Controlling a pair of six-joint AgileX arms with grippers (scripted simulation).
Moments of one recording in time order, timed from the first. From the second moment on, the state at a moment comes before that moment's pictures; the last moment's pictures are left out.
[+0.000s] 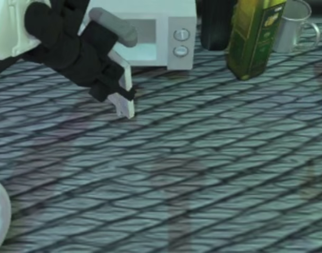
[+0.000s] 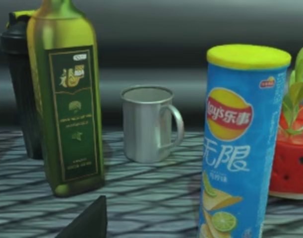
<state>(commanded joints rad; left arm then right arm) -0.38 1.76 1.37 -0.68 0.18 0.32 0.00 0.00 0.00 0.00 0.00 0.00</state>
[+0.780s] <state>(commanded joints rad) -0.36 1.75 1.35 -0.69 0.22 0.39 0.00 0.00 0.00 0.00 0.00 0.00</state>
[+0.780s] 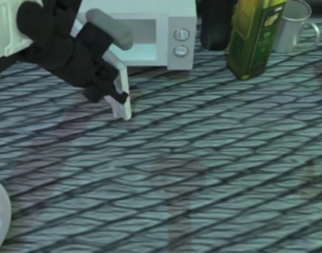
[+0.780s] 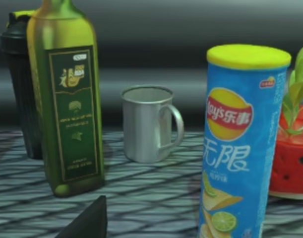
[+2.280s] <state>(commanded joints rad) -0.33 1.73 1.34 -0.70 0.25 0.46 0.00 0.00 0.00 0.00 0.00 0.00</state>
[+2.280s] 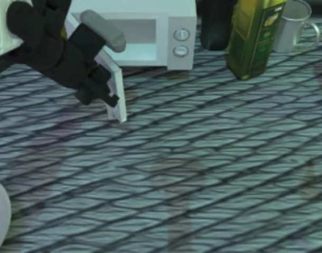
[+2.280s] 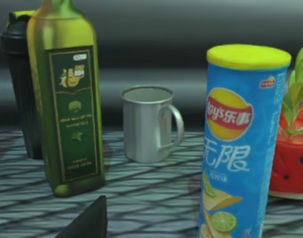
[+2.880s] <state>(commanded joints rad) -0.29 1.73 1.33 -0.73 0.30 0.55 0.00 0.00 0.00 0.00 0.00 0.00</state>
